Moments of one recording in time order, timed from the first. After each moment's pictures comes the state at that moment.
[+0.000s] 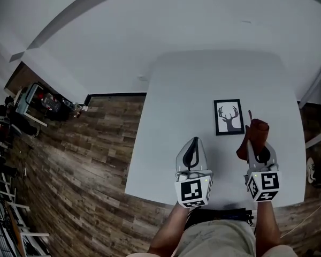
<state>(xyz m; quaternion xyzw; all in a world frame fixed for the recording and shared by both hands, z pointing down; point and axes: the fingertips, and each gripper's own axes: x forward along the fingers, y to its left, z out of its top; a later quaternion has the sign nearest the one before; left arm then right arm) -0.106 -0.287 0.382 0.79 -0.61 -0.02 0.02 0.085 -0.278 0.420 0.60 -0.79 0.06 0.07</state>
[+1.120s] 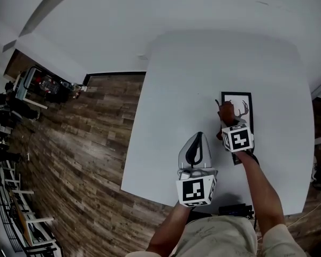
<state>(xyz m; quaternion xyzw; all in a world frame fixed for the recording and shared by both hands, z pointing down) -0.105 -0.350 0.427 0.77 -0.63 -0.01 0.07 -0.011 -0.435 0.614 0.46 -0.79 0.26 0.31</state>
